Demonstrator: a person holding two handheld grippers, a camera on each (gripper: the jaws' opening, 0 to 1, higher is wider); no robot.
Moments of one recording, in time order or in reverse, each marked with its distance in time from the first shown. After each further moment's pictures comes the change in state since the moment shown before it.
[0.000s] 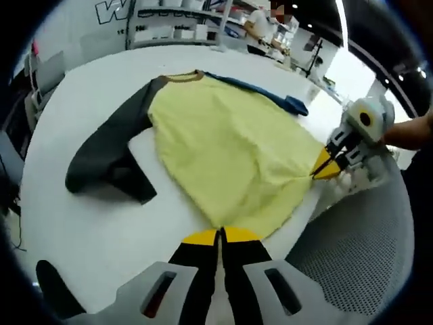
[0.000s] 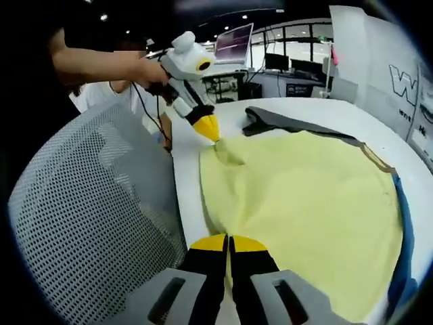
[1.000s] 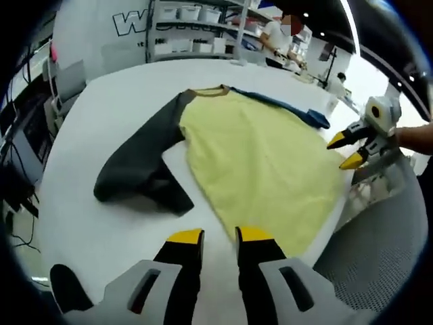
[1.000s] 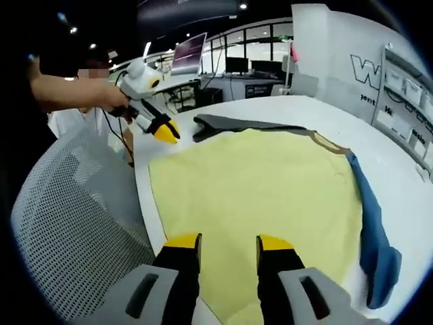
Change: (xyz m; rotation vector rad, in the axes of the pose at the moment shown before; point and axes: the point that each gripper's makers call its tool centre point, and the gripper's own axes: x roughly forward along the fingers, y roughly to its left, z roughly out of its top) left arm -0.009 0.032 0.032 0.023 -0.161 0.138; right arm -0.050 -0.066 -0.006 0.174 -0.066 -0.234
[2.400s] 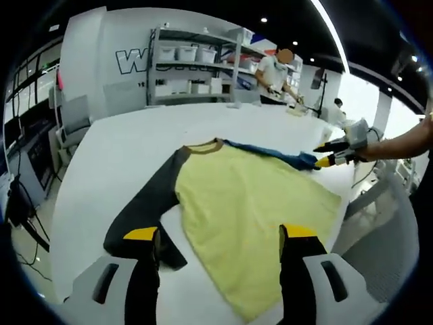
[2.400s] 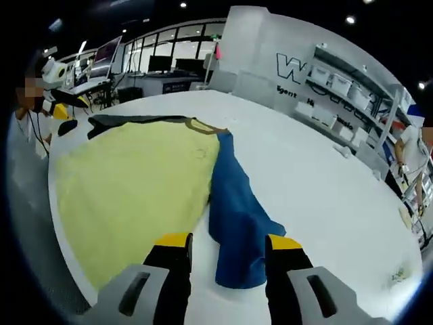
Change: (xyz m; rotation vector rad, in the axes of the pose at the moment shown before) left arm -0.023 -0.035 0.070 0.070 -0.224 -0.028; right arm -0.068 -0.175 -0.041 0.049 0.030 -0.477
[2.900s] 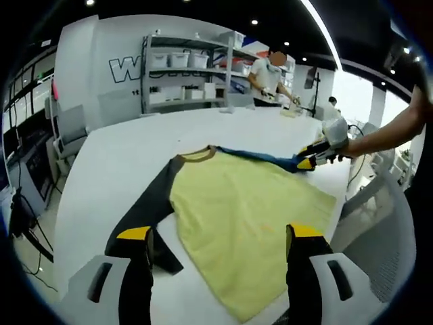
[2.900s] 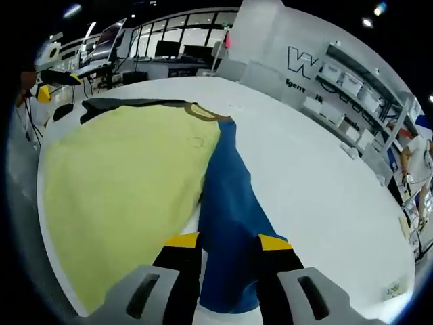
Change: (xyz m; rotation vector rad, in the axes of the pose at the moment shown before) left arm -0.008 -0.008 0.011 0.043 -0.036 -0.002; right arm 0.032 -0.011 -0.007 -0.029 0.087 -0.002
